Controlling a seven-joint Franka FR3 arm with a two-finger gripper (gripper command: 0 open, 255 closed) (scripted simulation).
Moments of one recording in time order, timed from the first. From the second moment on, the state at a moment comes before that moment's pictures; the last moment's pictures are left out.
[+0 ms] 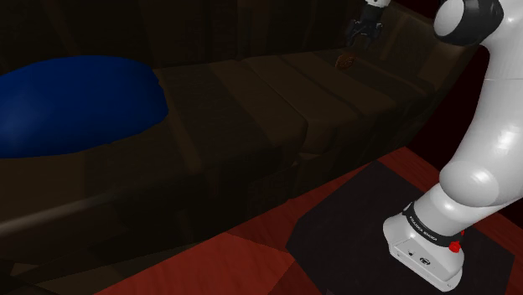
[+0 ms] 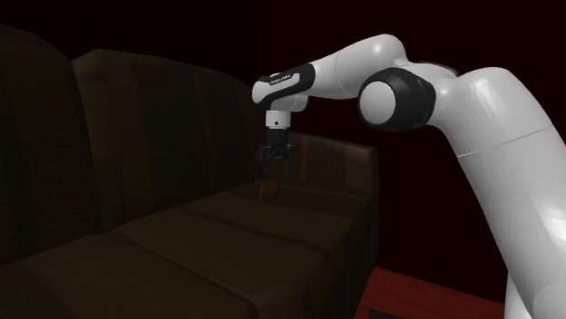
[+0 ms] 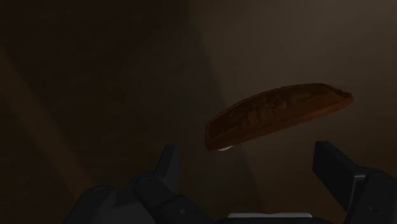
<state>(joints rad) -0.30 0.48 -0.35 -1.24 0.20 1.69 -0.17</state>
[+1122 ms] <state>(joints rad) -0.30 0.51 -0.35 -1.30 0.21 1.78 -0.18</state>
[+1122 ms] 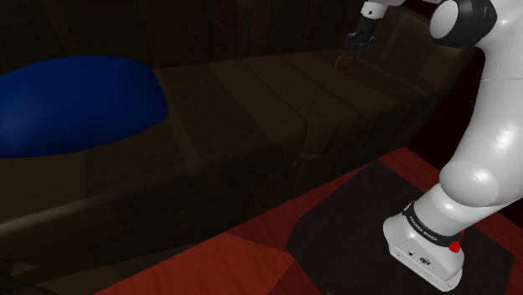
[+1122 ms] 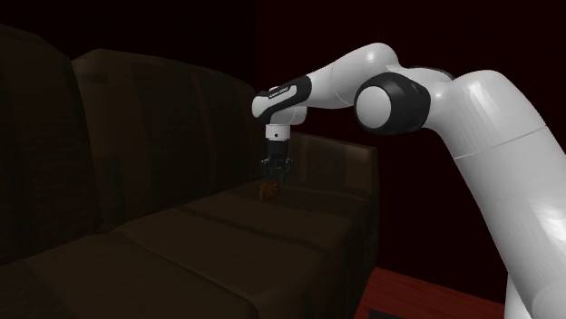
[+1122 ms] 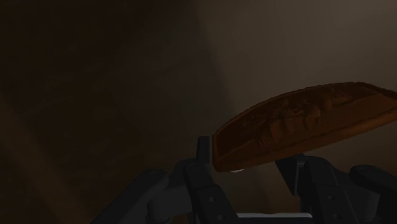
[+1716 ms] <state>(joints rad) -0.31 0.51 -0.35 -1.22 0.21 1.70 -0.17</state>
